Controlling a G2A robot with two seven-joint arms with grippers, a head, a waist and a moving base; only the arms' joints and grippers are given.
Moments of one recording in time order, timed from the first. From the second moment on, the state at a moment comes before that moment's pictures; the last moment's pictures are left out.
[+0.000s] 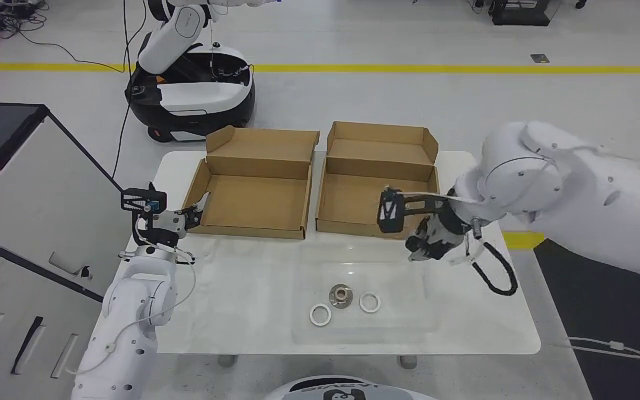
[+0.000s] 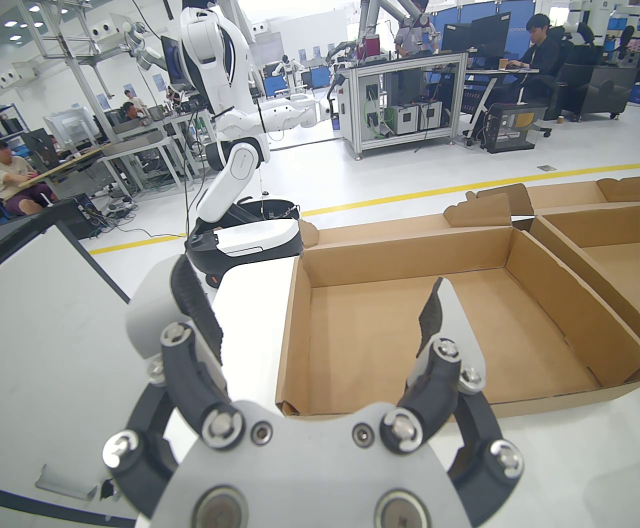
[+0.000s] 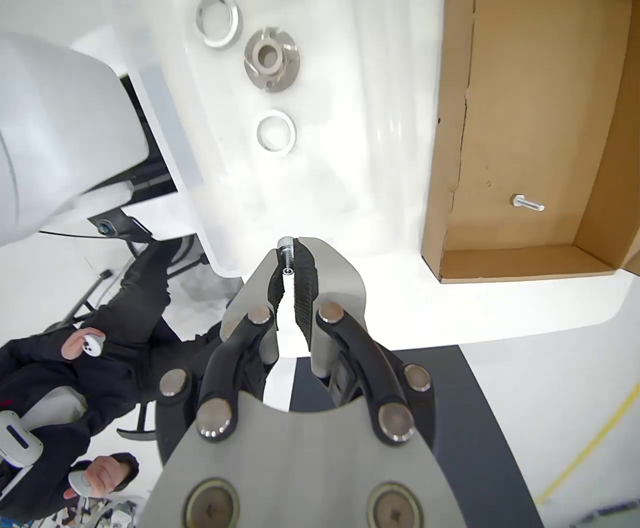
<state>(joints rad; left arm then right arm) 1.73 -1.15 -1.60 -1.80 1.33 0.00 0.00 -0.24 -0.59 0.27 -1.88 0.12 -0.38 1.44</state>
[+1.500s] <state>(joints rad) 1.73 -1.15 -1.60 -1.80 1.33 0.00 0.00 -0.40 -0.48 0.53 -1.71 1.13 -0.51 1.31</state>
